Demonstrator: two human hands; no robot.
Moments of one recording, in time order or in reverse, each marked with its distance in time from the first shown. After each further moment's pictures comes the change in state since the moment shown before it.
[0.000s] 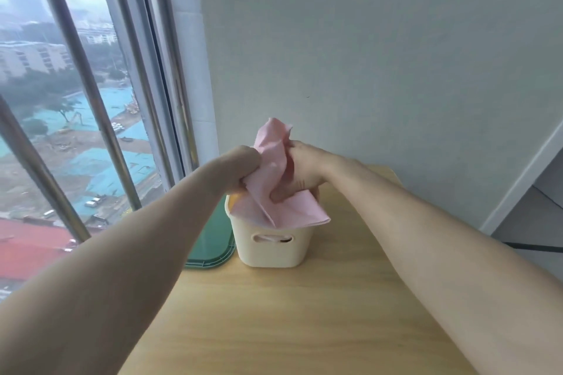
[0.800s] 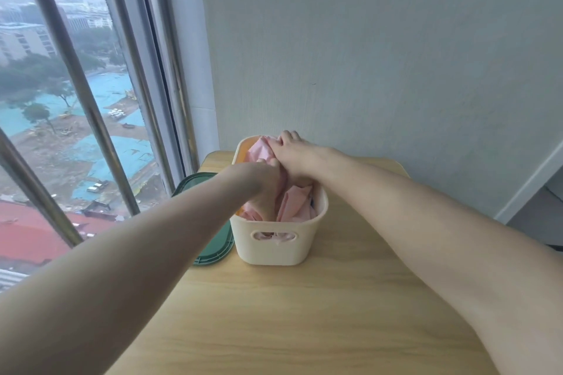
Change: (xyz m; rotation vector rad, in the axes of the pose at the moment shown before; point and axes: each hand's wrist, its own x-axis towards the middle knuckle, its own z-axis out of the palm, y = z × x) left_hand 0.017 -0.021 0.019 1.483 -0.249 0.218; right_hand 0.036 -0.009 0.019 -0.598 -0.049 -0.013
